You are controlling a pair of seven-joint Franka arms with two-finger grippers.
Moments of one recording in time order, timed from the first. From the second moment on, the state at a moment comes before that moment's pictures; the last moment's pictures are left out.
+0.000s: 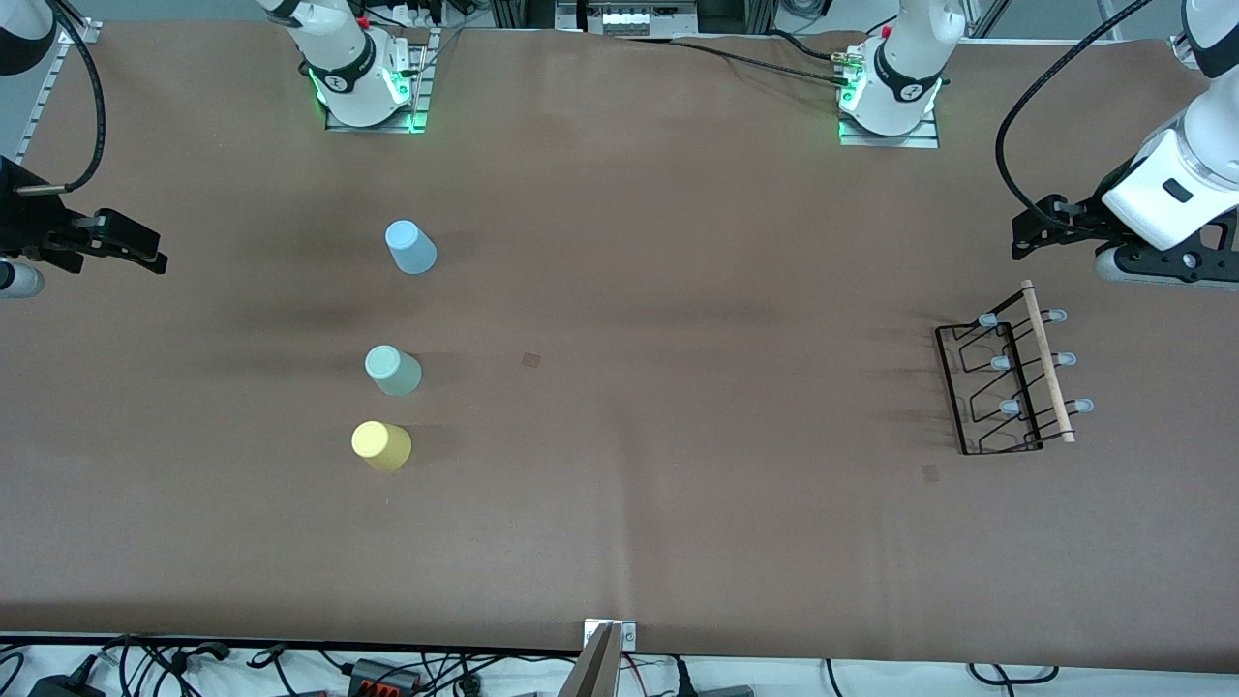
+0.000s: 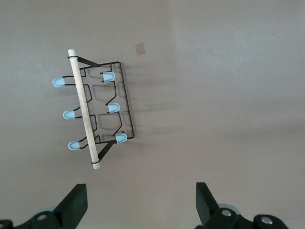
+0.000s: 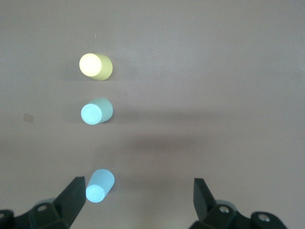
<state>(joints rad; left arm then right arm) -0.03 -0.01 -0.01 -1.69 0.01 1.62 0.02 -0.05 0.09 0.03 -1.55 -0.01 1.60 -0.02</state>
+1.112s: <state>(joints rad) -0.04 -0.01 -0.01 -1.69 0.01 1.62 0.02 -0.04 0.16 0.08 -1.85 0.00 1.96 -0.01</state>
